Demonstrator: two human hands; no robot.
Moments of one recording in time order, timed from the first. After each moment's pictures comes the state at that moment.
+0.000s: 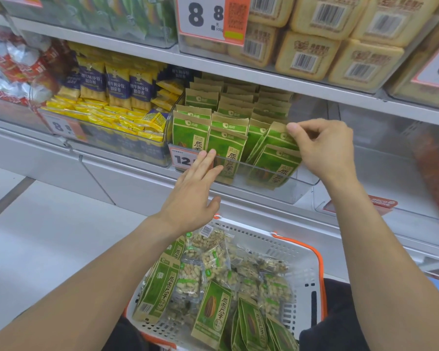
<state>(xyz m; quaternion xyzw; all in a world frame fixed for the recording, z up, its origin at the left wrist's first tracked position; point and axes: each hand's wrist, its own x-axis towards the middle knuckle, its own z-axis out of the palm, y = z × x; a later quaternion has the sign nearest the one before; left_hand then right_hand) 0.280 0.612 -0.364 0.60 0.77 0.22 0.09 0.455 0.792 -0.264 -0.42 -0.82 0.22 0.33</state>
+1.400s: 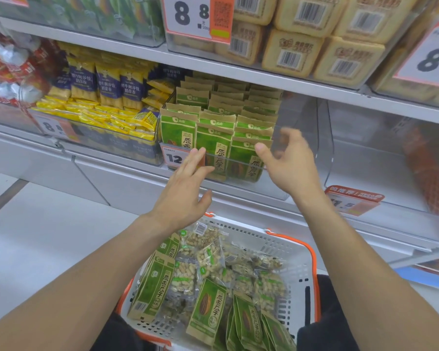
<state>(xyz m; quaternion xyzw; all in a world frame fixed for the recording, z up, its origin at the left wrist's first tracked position) 0.282 0.614 -0.367 0.60 0.75 0.28 0.06 0.449 0.763 -0.294 -0.47 -0.79 0.31 0.26</state>
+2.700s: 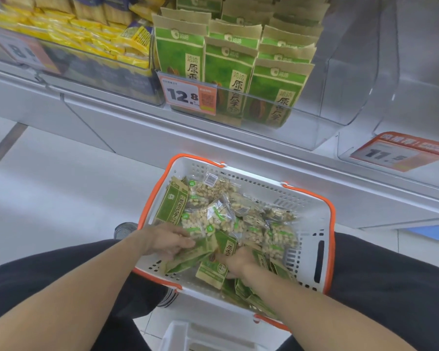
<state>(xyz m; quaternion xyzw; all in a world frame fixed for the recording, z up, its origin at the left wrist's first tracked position) 0.286 0.501 -0.540 0.22 0.70 0.05 0.68 0.495 0.588 -0.598 -0.64 -0.48 0.56 -0.22</state>
